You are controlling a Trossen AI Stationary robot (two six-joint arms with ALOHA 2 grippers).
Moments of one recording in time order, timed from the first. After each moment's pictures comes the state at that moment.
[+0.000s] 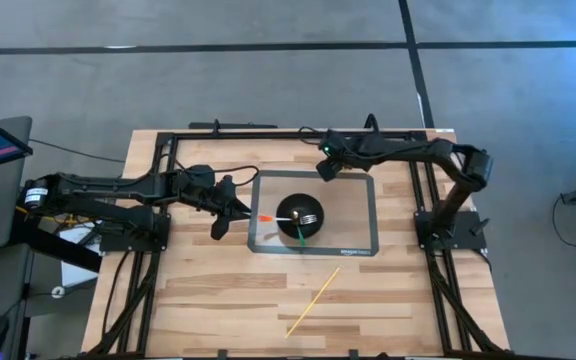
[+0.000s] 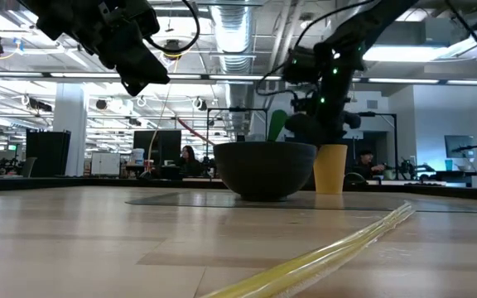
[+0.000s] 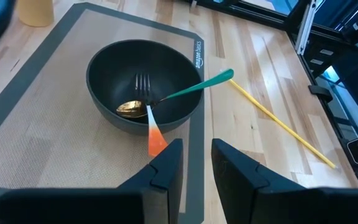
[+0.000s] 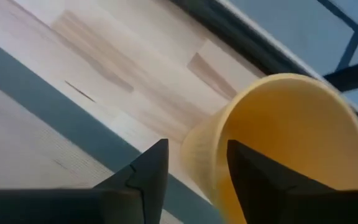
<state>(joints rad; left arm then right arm) 0.12 1.02 0.61 -0.14 0.23 -0.11 -0.45 1.70 1.11 -0.57 0.42 0.37</state>
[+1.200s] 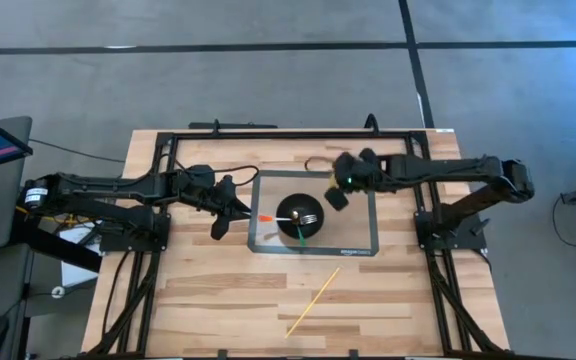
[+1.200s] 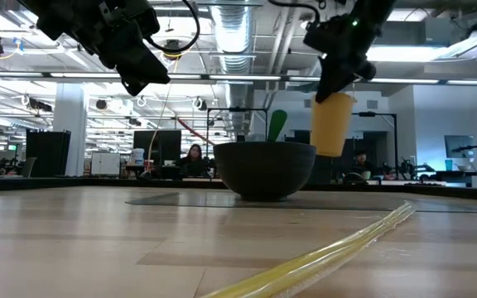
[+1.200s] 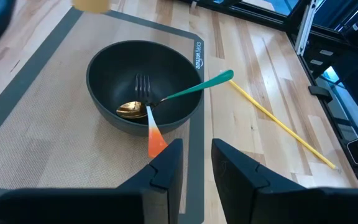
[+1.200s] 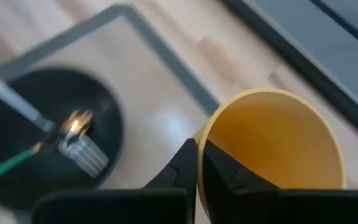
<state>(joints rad) 0.12 1.02 0.61 -0.14 0.23 -0.11 -0.11 1.37 1.11 -0.75 0.41 0.45</state>
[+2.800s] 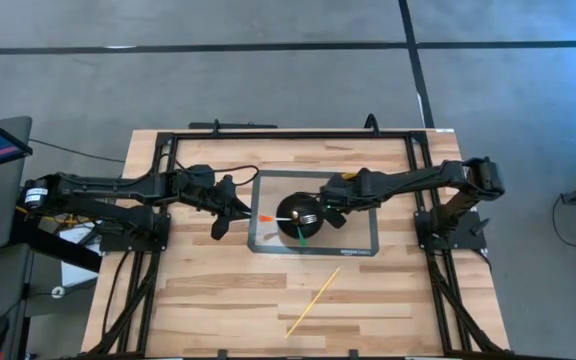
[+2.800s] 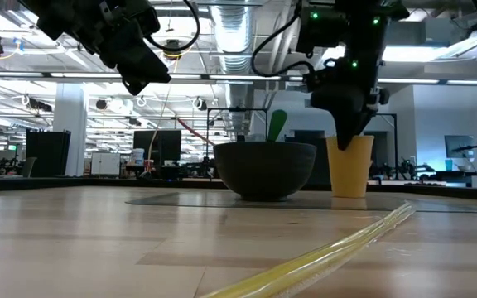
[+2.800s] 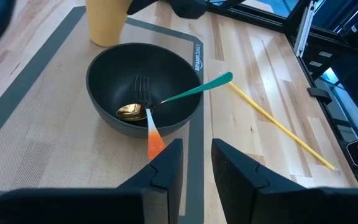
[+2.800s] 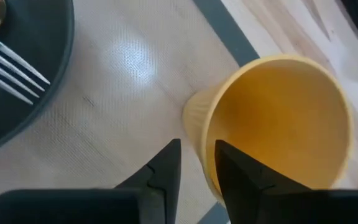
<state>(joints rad) 0.12 1.02 0.61 -0.13 0.23 -0.11 -0.03 1.61 1.11 -0.94 0.43 0.63</state>
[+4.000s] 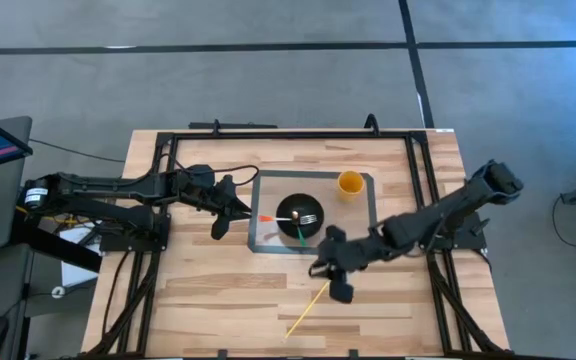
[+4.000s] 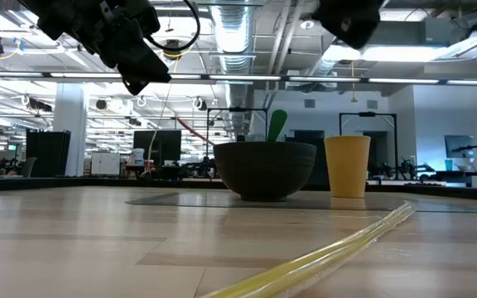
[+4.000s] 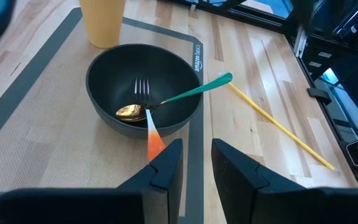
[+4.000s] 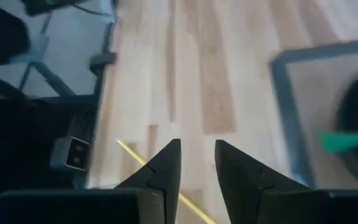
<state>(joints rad) 0.12 1.02 0.61 -0.13 0.23 -0.11 0.44 1.51 1.11 -0.34 0.15 0.49</state>
